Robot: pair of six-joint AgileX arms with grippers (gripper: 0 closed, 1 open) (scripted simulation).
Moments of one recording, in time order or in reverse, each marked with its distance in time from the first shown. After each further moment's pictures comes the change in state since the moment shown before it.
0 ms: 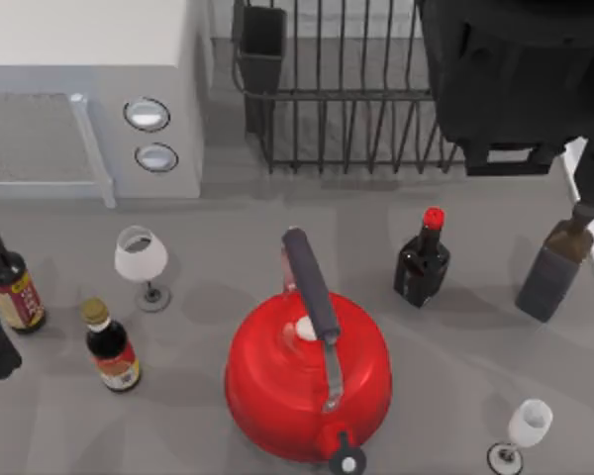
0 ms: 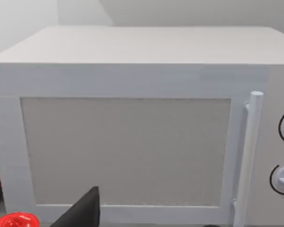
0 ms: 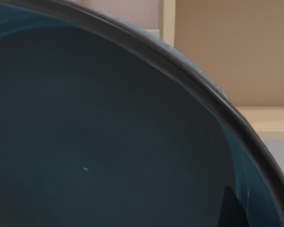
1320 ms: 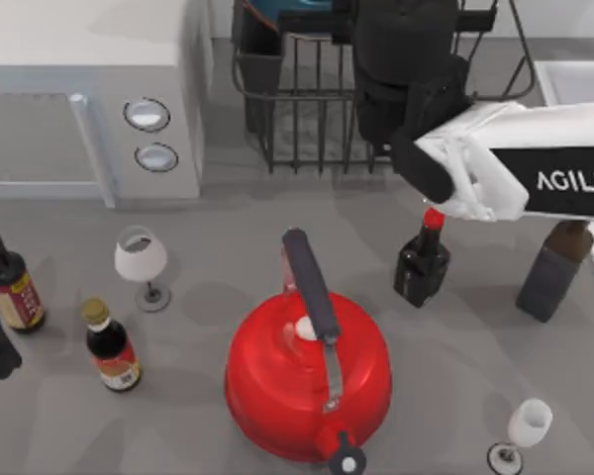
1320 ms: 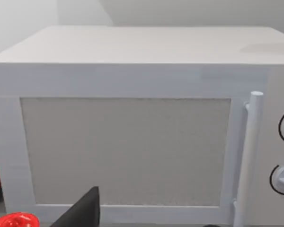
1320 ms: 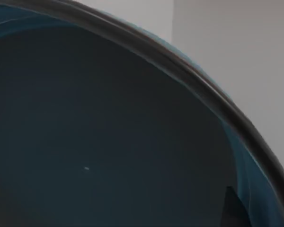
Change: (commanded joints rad) left arm 0.000 0.000 0.000 0.000 0.000 0.000; right arm -0.402 0.599 -0.108 0.727 -0.392 -0.015
